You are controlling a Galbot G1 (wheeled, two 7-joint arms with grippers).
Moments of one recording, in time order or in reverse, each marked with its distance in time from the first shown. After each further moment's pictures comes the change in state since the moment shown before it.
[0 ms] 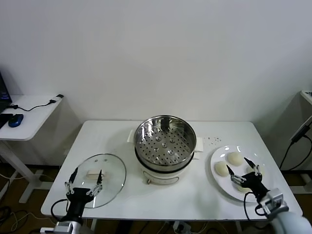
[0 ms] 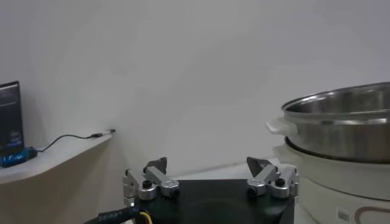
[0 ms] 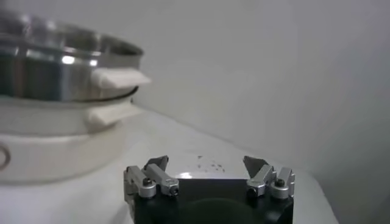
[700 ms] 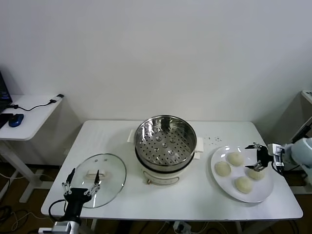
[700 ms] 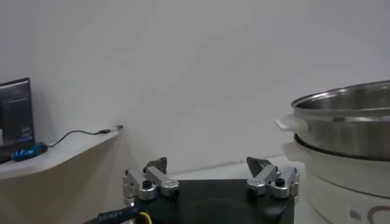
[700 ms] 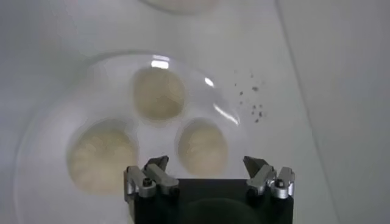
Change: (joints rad) left arm -0.010 -0.001 -0.012 0.017 -0.011 0.005 -0.014; right arm 0.955 -0.322 -0.862 -0.530 -0.283 0.102 -0.560
